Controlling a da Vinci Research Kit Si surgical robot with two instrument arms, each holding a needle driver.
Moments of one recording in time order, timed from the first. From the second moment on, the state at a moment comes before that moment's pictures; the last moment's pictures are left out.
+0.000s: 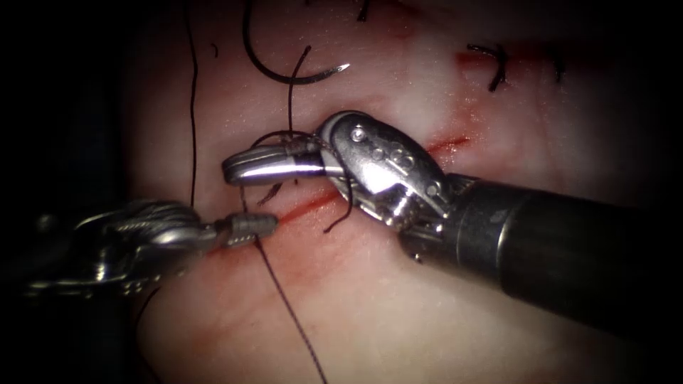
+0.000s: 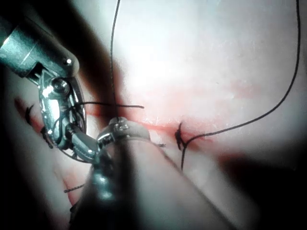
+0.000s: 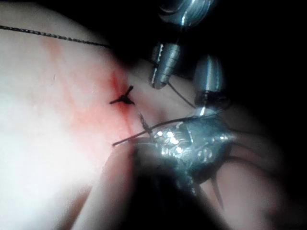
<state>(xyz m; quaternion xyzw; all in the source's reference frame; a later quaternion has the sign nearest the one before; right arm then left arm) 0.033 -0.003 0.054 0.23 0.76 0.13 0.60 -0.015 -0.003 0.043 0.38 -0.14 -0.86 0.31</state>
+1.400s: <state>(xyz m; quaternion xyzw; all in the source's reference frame) 0.031 -0.009 0.058 0.38 0.63 0.00 0.68 -0.014 0.001 0.040 0.39 -0.14 -0.81 0.42</state>
